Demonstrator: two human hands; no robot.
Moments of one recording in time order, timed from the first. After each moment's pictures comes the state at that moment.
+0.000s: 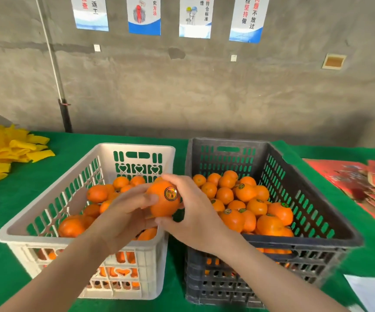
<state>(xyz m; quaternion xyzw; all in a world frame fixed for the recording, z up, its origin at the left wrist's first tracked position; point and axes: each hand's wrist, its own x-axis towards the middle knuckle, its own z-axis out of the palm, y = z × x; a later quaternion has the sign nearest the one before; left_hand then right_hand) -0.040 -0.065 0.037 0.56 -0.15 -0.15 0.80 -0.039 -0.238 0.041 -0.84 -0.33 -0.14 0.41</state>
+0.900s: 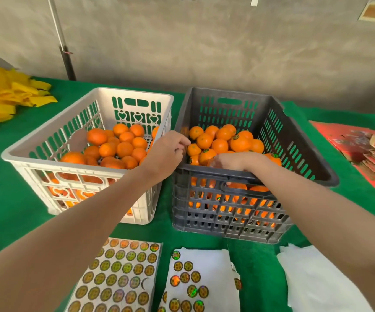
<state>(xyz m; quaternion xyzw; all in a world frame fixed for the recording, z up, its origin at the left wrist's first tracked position) -0.032 -0.157 0.000 0.90 -0.16 0.17 0.36 0.036 -0.354 0.004 -0.93 -0.24 0.27 -0.01</state>
